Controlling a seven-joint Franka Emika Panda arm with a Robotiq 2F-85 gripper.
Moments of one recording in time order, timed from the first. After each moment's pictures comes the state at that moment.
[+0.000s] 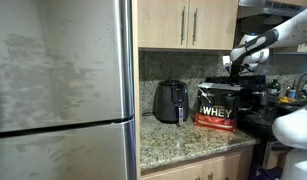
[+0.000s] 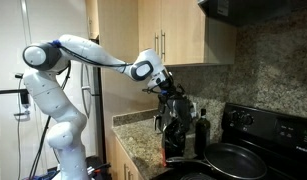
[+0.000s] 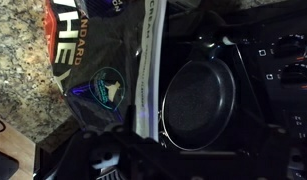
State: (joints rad) arm -0.42 -0.42 0.01 -2.34 -0.07 2.47 1.89
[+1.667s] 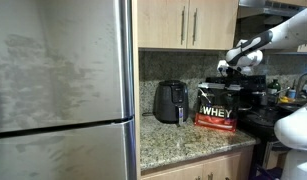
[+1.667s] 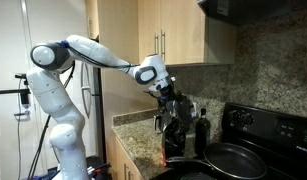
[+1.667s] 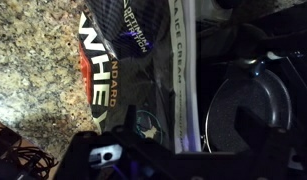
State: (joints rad) arm -0.31 -0.34 -0.05 -2.32 0.05 2.42 2.03
